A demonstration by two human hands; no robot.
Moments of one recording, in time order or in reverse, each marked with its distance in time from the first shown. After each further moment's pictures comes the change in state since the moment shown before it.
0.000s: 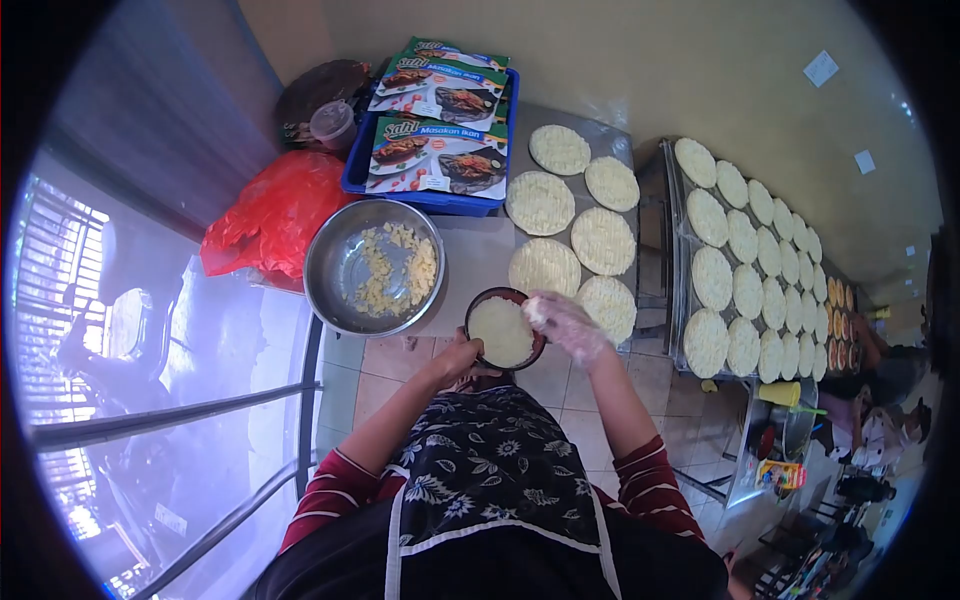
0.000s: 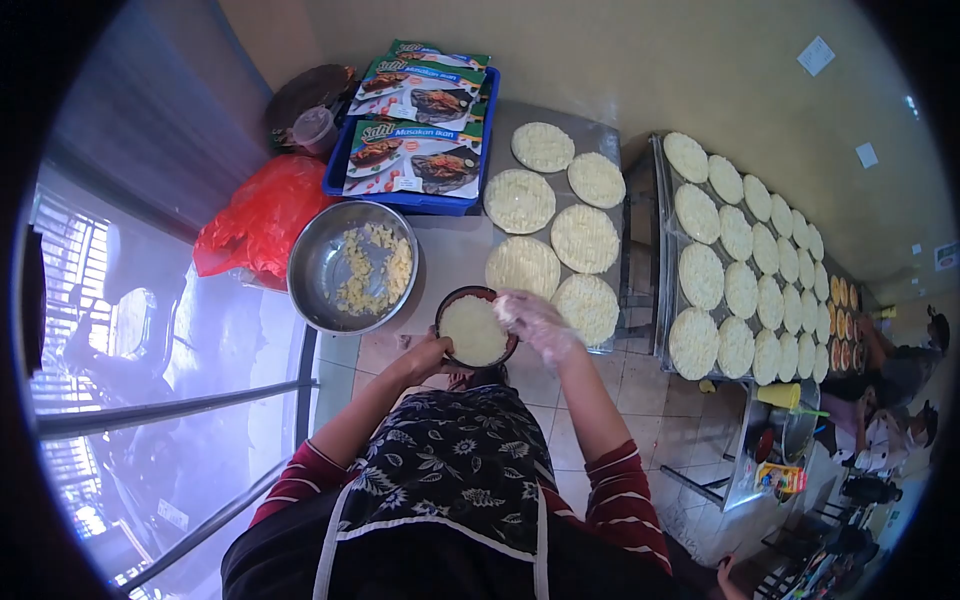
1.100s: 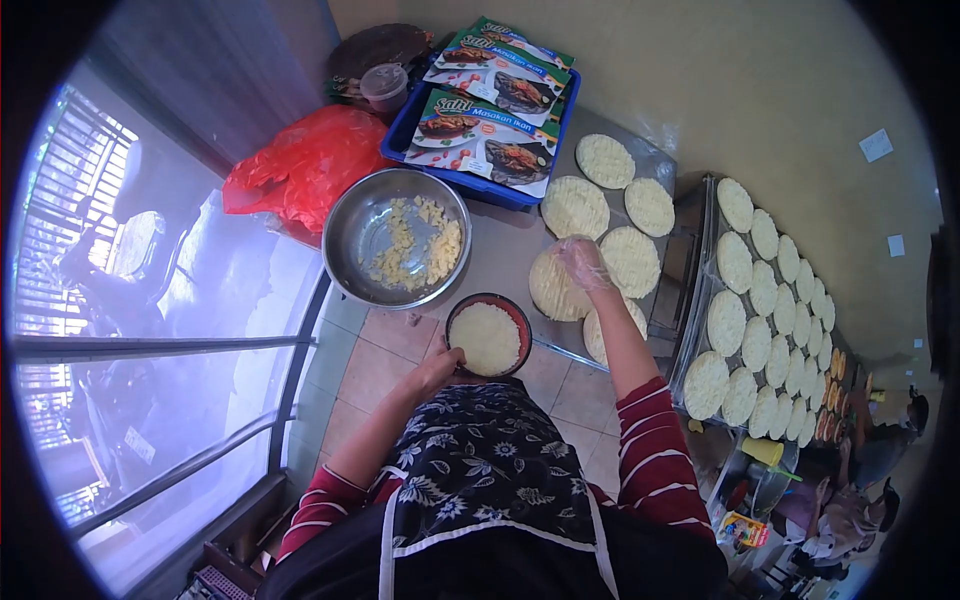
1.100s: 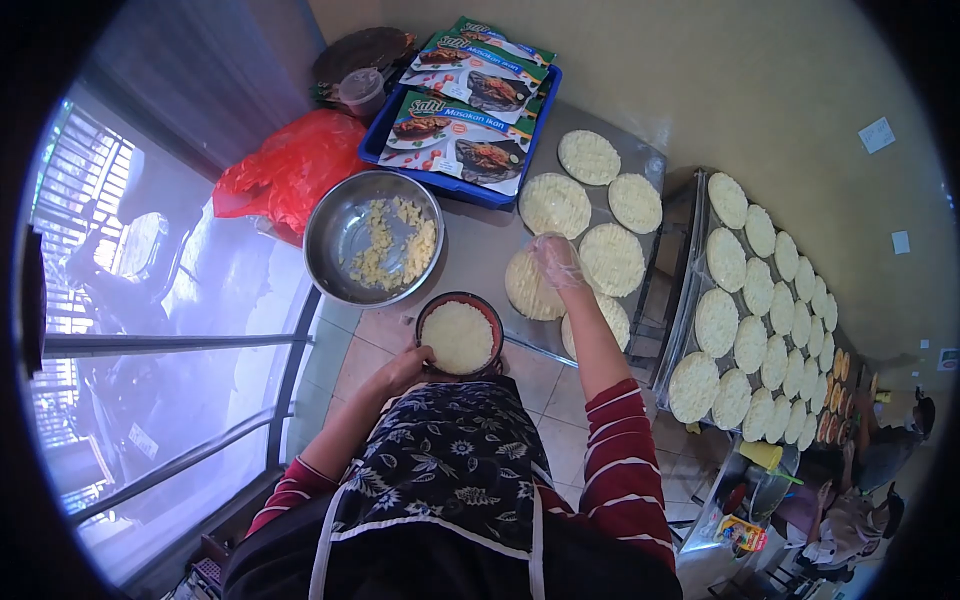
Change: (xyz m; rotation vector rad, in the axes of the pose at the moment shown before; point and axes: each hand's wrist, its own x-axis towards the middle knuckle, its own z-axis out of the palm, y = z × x) left_hand -0.034 -0.035 -0.020 -0.237 0.081 0.094; right_hand 0.146 -0.045 -0.034 -1.387 -0.054 -0.639
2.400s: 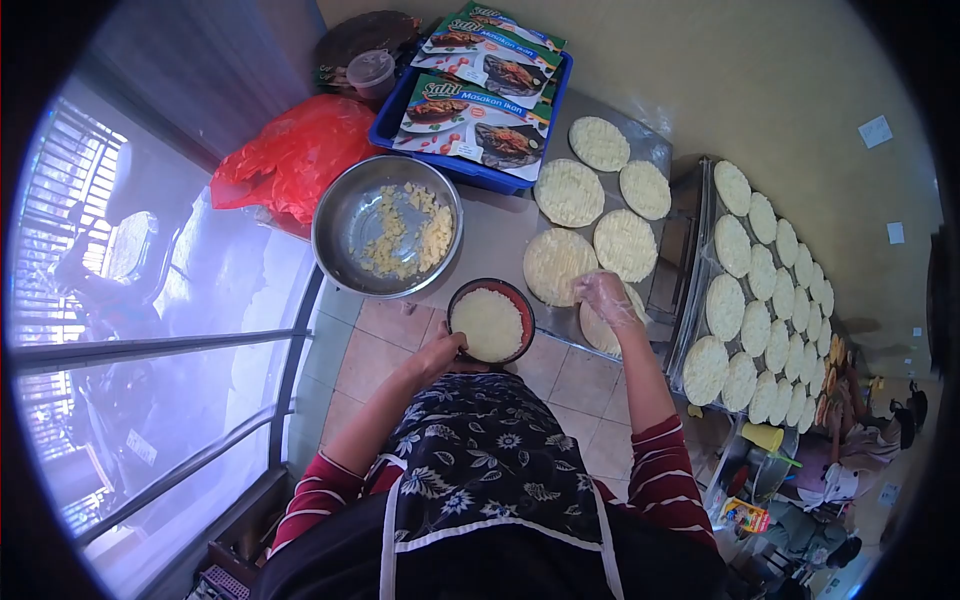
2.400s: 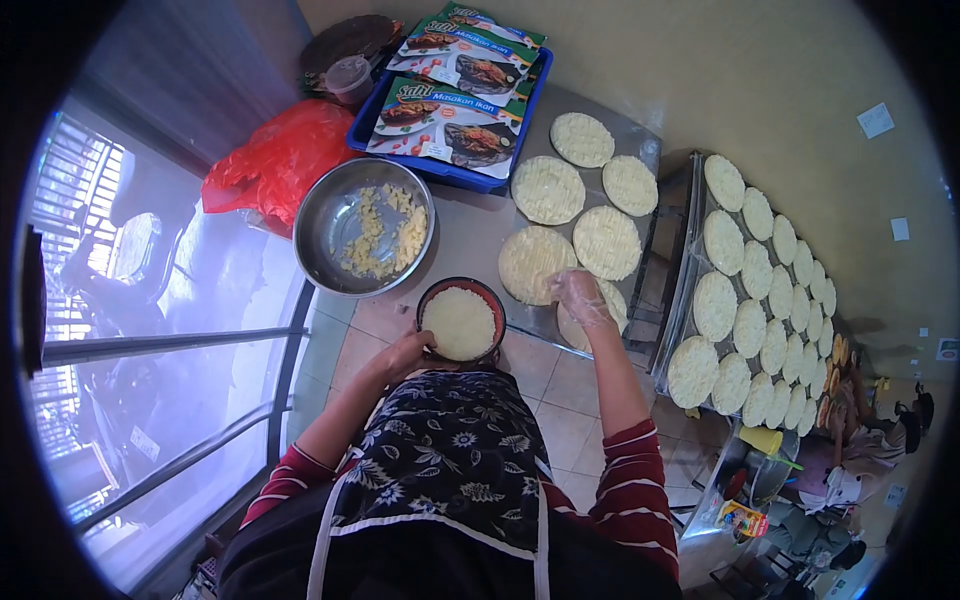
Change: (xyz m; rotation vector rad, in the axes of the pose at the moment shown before) left_hand 0.010 0.005 0.005 0.024 -0.127 -0.002; right_hand -0.095 0.003 -0.024 -0.008 -0.145 0.116
